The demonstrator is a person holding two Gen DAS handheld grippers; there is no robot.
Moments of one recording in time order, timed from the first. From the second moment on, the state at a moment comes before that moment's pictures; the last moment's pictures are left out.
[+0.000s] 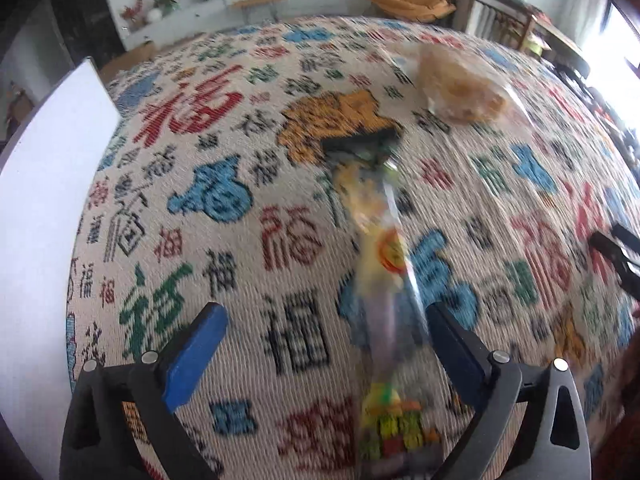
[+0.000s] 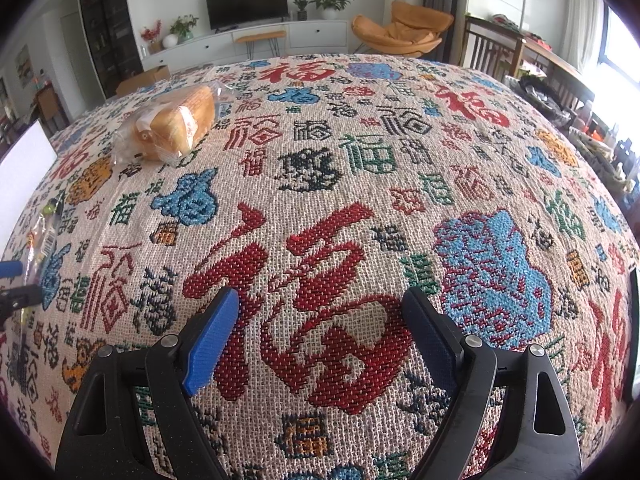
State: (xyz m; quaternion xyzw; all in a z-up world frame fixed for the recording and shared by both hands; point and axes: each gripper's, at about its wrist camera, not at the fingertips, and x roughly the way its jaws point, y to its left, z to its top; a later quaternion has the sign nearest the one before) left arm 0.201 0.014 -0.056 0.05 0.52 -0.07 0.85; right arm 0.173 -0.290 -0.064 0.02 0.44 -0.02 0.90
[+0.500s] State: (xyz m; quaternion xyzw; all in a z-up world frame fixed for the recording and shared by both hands) left arm 0.199 0.010 -0.062 0.03 0.46 -0.04 0.88; right arm 0.173 -0.288 -0.064 0.02 0.44 -0.02 0.90
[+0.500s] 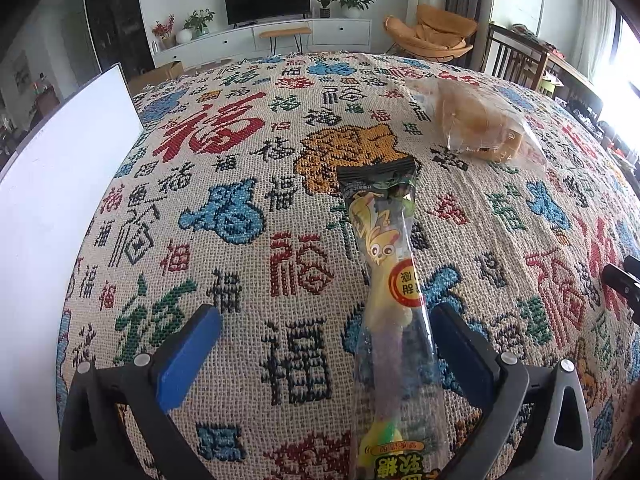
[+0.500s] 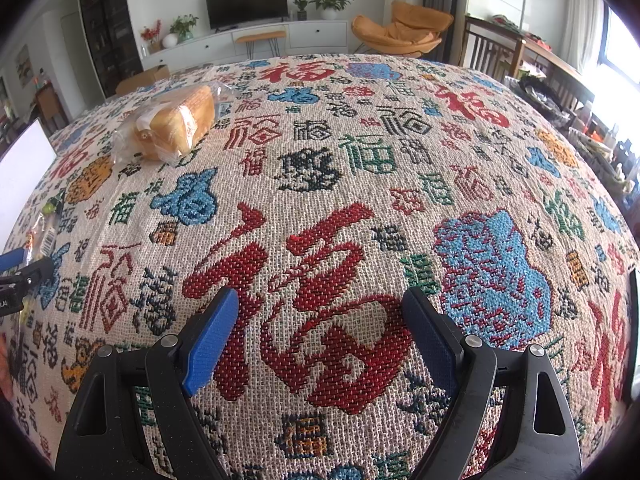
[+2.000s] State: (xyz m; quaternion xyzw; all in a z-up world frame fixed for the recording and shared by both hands) left arm 0.200 0.009 -0.062 0.03 0.46 -0.04 0.88; right arm 0.227 -0.243 -0.050 0.02 0.44 0.00 0.90
